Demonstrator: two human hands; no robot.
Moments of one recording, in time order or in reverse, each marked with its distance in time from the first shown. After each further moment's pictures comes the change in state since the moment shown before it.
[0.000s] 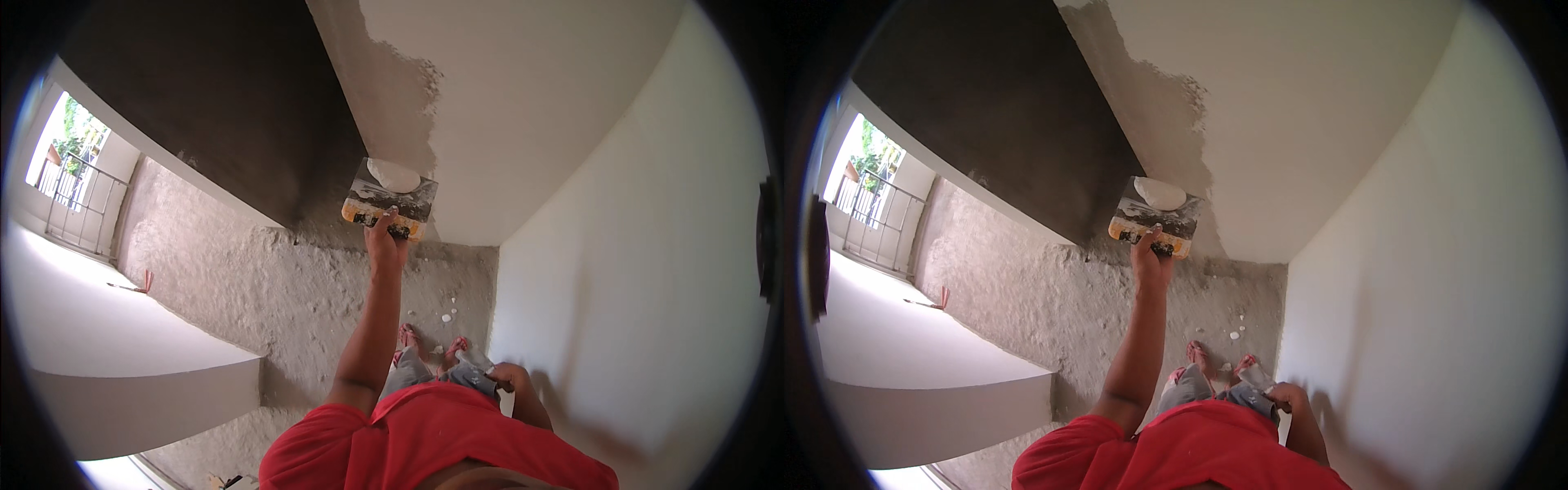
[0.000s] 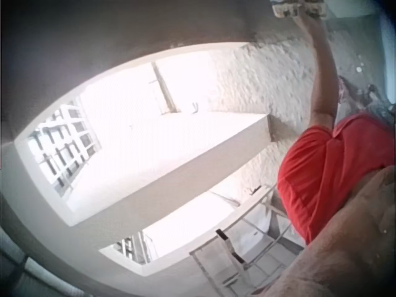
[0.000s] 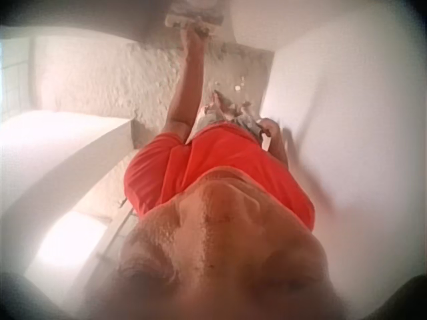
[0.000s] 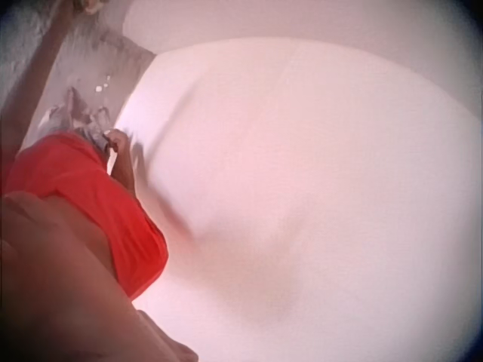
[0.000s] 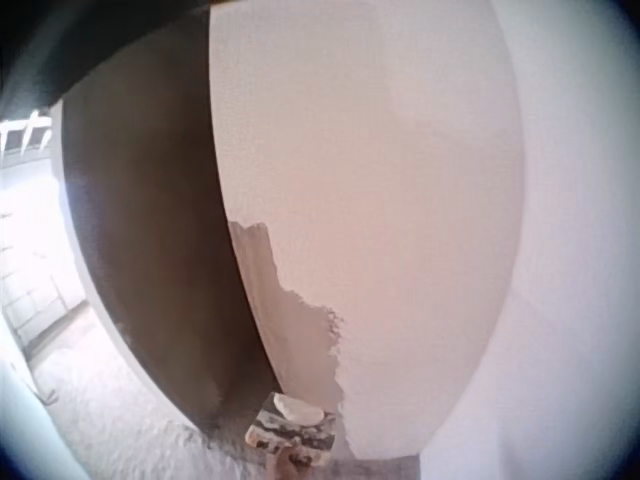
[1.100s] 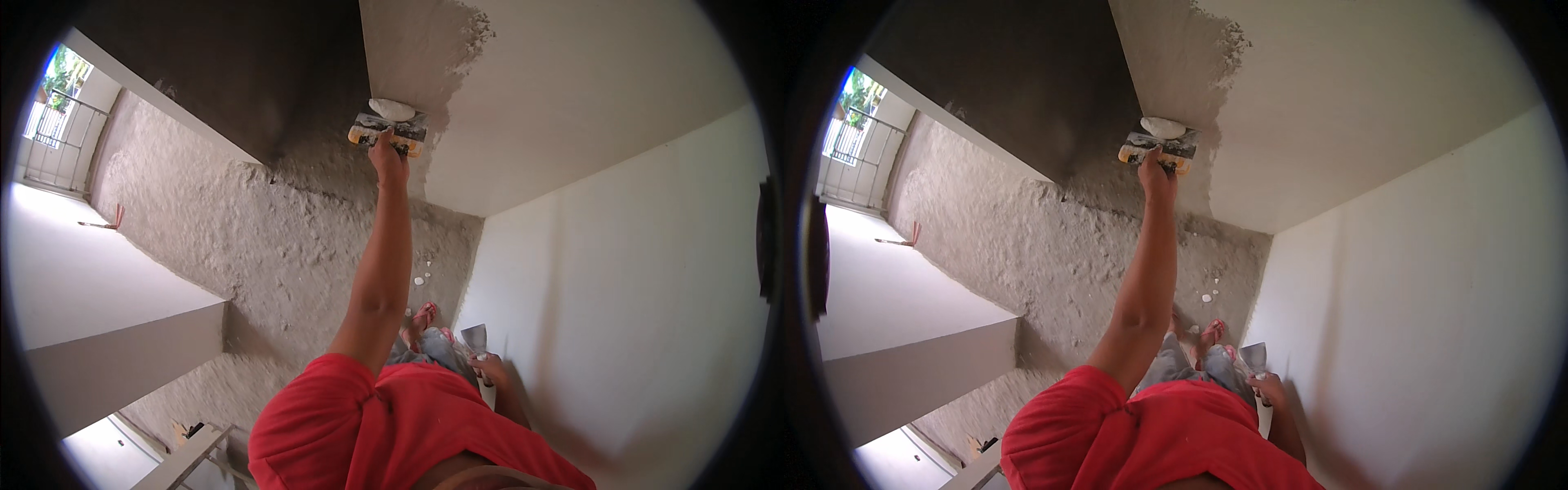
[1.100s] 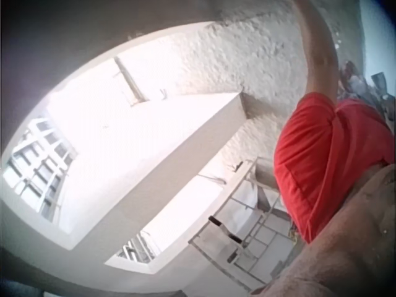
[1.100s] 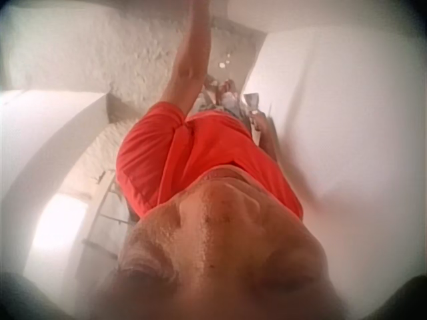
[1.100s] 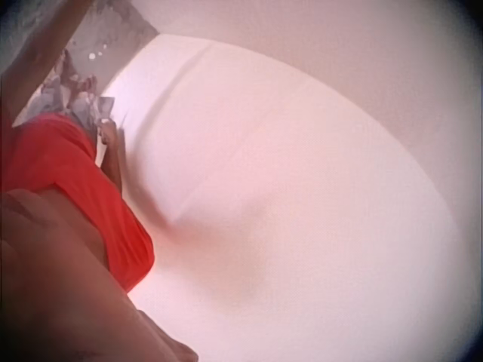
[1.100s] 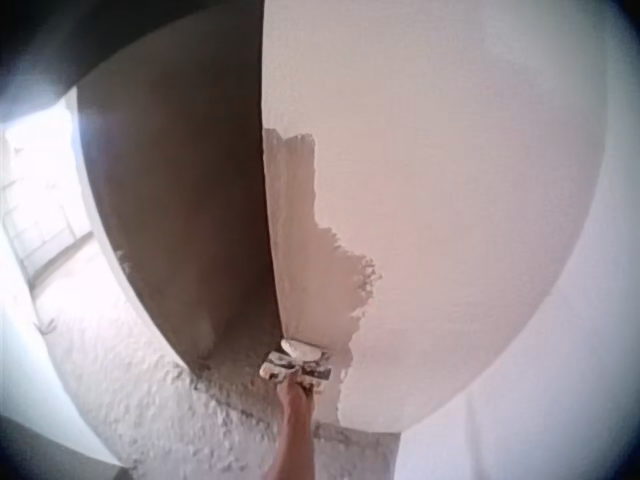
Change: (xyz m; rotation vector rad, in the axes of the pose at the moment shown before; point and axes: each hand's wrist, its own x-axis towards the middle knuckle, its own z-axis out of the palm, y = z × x) left_hand 0.128 -0.076 -0.059 -0.119 0.309 0.084; right_hand -0.026 0.044 0.032 0.749 0.308 -0.162
